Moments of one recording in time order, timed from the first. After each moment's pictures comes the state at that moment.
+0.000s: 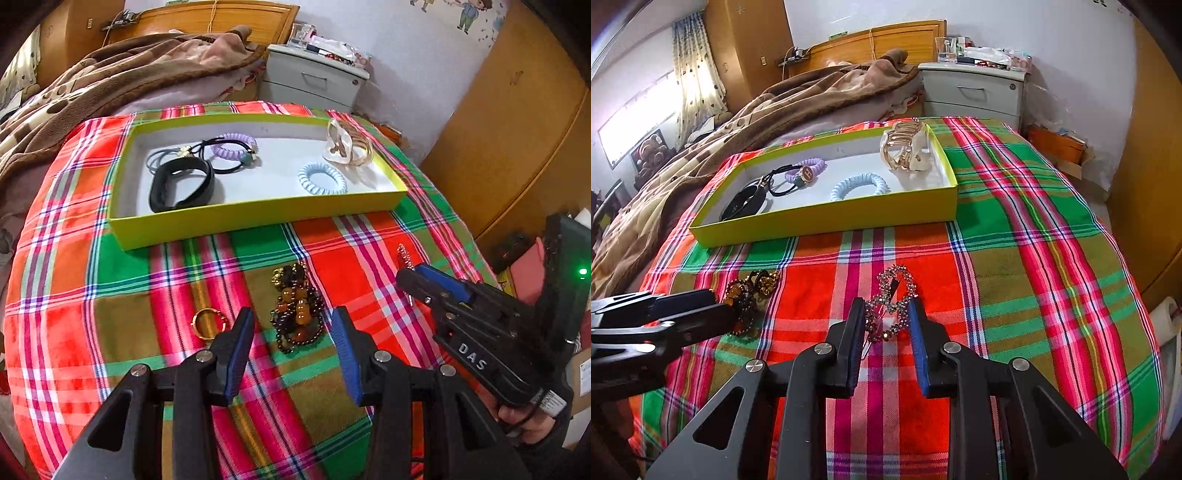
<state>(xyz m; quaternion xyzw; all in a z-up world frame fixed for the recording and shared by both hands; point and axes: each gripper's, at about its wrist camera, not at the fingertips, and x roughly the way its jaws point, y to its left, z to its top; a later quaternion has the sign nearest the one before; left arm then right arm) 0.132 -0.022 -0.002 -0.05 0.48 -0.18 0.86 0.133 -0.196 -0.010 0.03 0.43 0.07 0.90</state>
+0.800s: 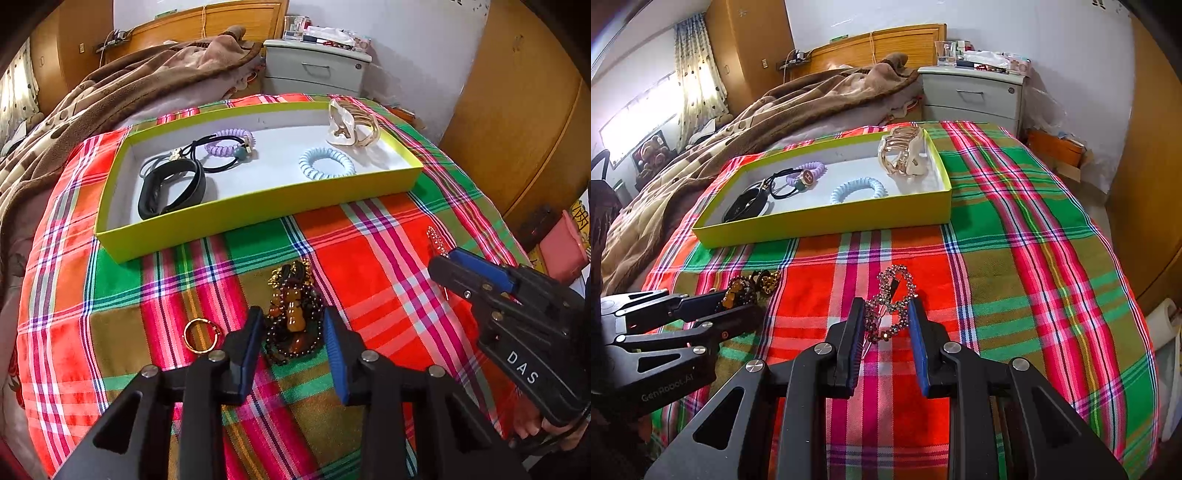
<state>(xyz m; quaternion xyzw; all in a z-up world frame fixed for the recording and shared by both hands) 0.136 -0.046 -0.013 0.01 0.48 -0.15 0.86 0.130 -0.200 -0.006 0.03 0.42 0.07 0.90</state>
